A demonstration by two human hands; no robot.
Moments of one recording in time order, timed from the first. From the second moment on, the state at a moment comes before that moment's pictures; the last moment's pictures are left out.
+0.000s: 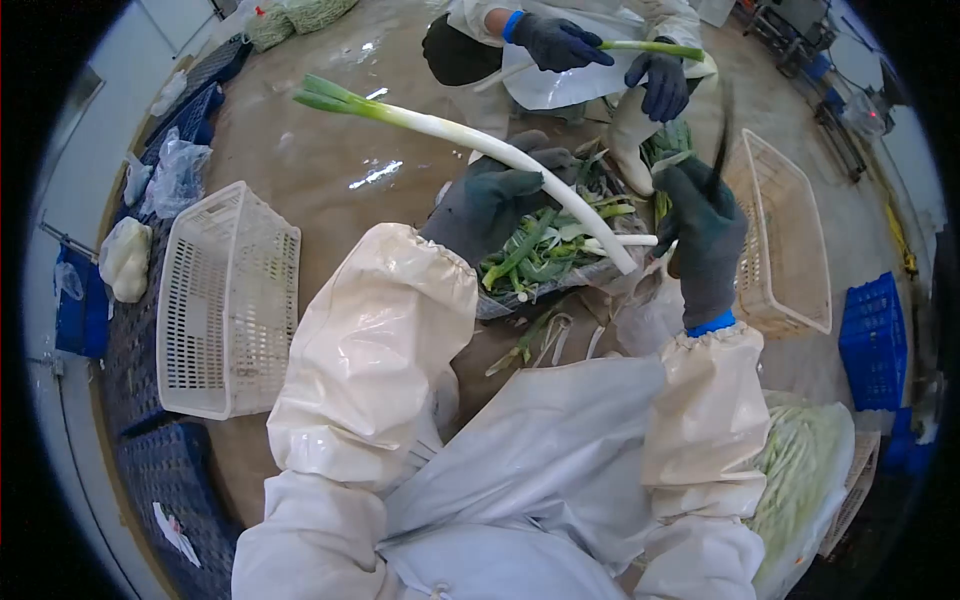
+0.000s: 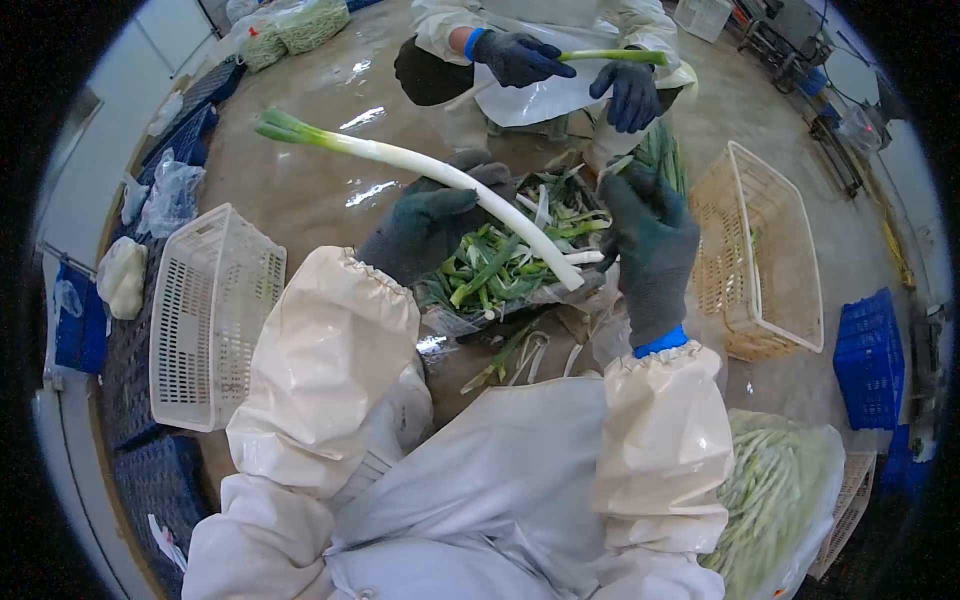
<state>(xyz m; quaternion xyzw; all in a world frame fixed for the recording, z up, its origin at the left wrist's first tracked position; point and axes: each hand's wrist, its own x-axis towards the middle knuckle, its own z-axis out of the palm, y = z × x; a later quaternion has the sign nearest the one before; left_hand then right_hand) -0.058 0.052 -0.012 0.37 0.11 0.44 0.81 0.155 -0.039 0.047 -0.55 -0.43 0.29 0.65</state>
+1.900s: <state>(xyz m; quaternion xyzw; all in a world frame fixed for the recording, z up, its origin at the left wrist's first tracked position) -0.061 0.035 0.031 0.31 0.06 0.43 0.85 0.116 -0.049 0.030 -0.46 -0.38 0.65 0.47</state>
